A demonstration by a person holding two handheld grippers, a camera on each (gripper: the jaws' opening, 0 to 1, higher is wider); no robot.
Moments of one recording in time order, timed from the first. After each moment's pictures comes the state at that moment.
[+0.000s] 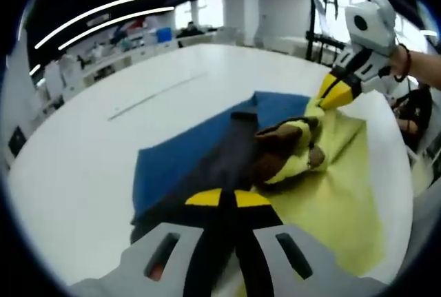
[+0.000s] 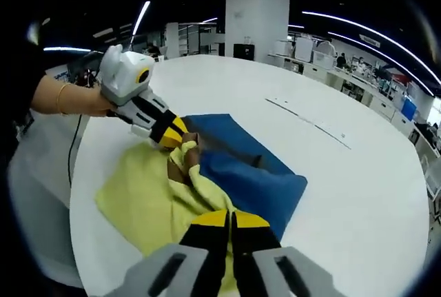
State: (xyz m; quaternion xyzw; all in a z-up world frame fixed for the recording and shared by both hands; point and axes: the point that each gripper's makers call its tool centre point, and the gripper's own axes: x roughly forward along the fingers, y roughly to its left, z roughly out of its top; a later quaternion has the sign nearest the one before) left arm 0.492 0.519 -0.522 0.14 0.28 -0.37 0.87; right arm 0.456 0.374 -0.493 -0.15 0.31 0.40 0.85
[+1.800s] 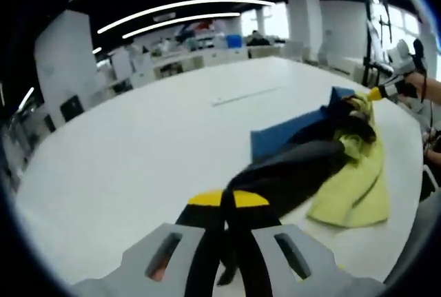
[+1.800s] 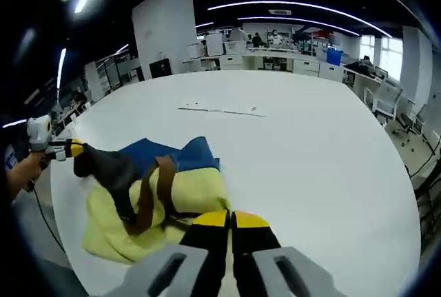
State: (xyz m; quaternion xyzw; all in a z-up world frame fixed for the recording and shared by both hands) left arm 0.457 0.684 -0.465 0.11 0.26 -0.17 0.94; right arm 0.468 0.281 -0.477 -0.02 0.35 0.18 0.92
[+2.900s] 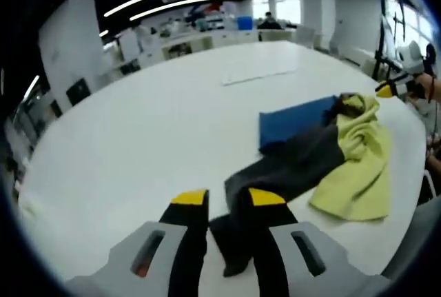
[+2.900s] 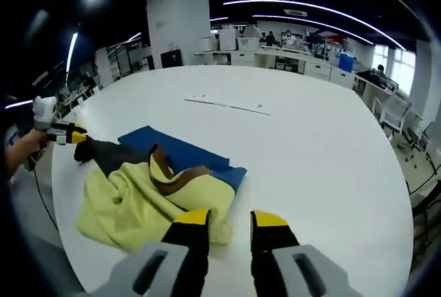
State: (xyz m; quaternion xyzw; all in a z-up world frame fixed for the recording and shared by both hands) left arm 0.451 0.681 -0.458 0.10 0.30 -0.16 0.94; right arm 0.473 0.272 -0.466 -0.06 0.34 0.22 0.91
